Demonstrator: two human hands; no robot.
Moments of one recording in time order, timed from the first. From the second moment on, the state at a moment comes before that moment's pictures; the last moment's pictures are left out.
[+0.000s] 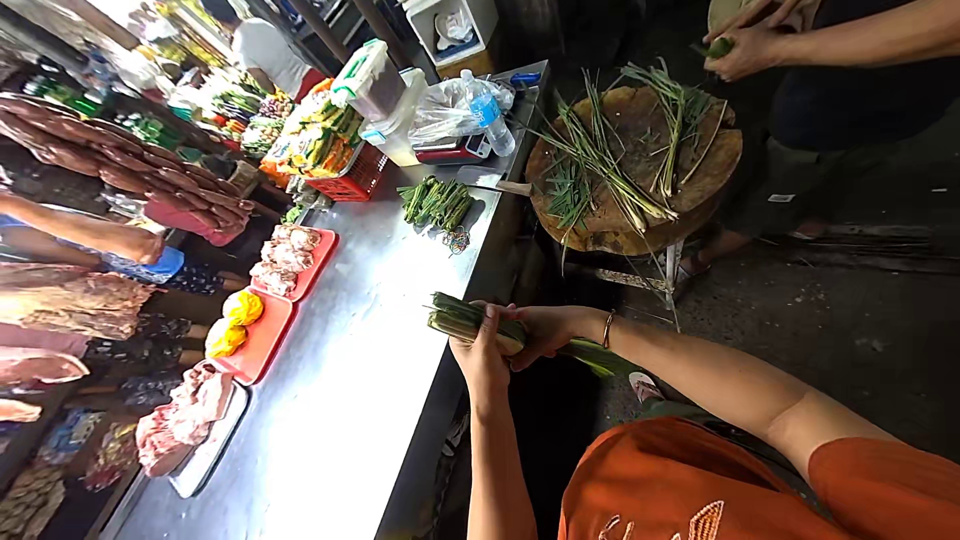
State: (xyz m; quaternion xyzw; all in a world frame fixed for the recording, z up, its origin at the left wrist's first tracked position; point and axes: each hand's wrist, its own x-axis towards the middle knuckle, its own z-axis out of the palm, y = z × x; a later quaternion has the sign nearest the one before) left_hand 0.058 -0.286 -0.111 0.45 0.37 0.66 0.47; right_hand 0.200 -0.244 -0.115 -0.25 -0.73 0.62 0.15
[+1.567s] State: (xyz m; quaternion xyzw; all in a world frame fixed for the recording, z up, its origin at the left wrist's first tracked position) left_hand -0.032 -0.299 -0.175 0.28 0.49 0.67 0.48; right_hand 0.098 -0.293 -0.179 -0.51 -0.69 0.49 0.17
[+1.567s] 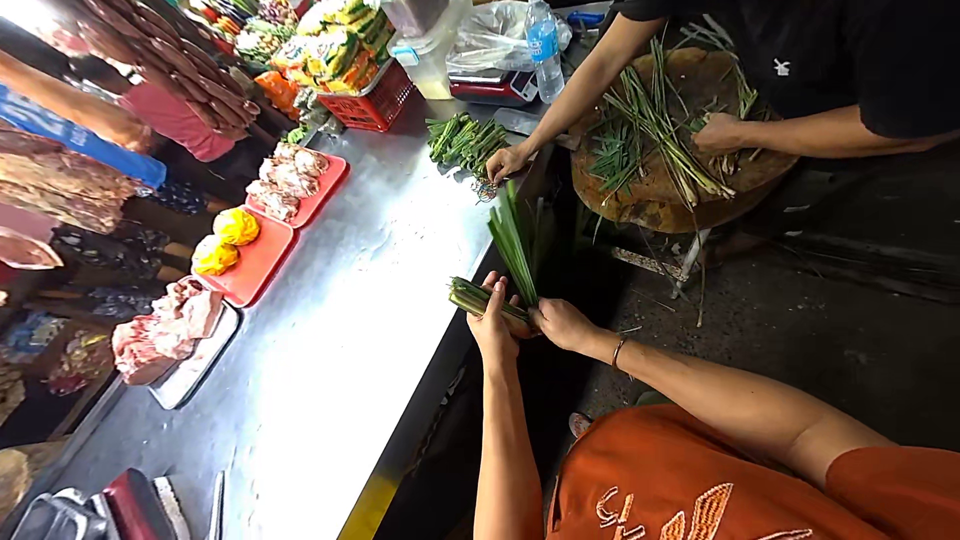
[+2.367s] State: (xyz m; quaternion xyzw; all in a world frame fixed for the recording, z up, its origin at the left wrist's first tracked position) left_hand -0.009 -0.290 -0.217 0.22 0.44 0.68 0.54; right_hand 0.142 -0.295 -0.203 -0.40 -0.55 0.69 0.22
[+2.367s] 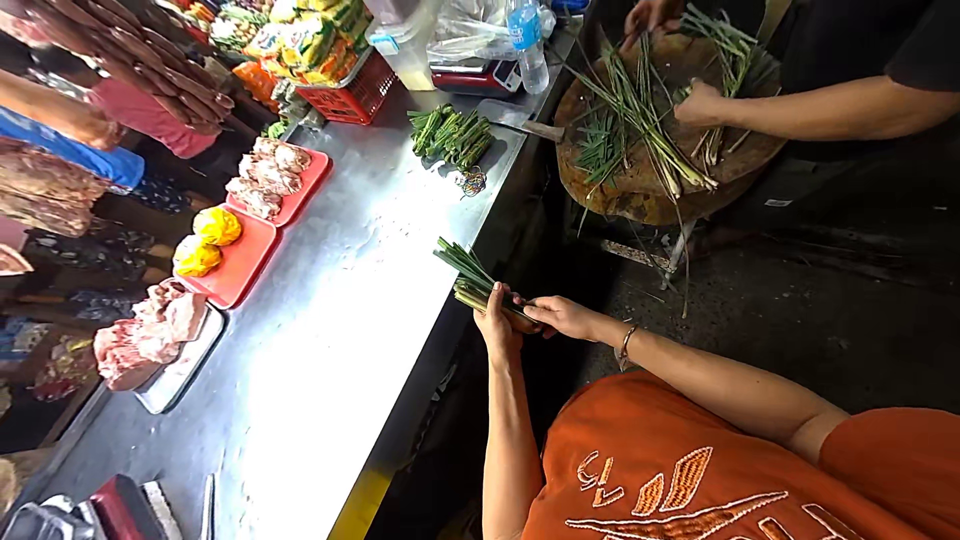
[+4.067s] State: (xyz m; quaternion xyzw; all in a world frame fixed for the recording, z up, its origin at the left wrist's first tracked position) left_hand 0.110 -0.211 -0.237 0.80 0.59 0.11 0.05; right_hand 0.289 -0.120 -0.179 -0.38 -0.75 0.53 -0.14
